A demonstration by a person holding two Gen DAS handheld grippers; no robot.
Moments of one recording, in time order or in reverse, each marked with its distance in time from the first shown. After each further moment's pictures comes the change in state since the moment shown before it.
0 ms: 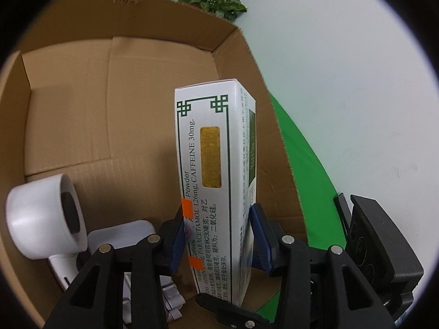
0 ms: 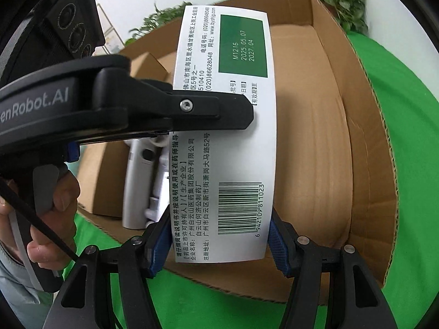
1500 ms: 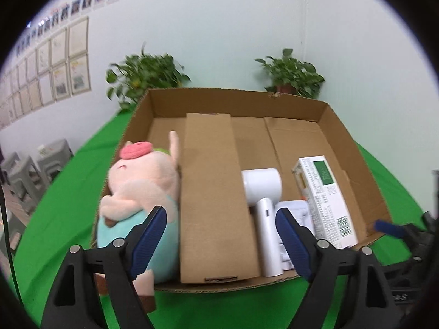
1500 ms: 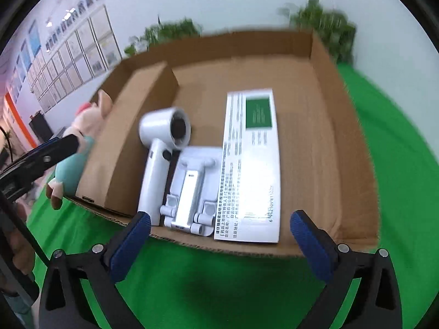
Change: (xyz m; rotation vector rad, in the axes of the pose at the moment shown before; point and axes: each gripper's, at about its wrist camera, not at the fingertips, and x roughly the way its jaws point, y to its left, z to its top) left arm -0.149 0.040 -0.128 0.043 -0.486 0.646; right arm -0.038 0.075 -0.024 -0.086 -0.197 -0.177
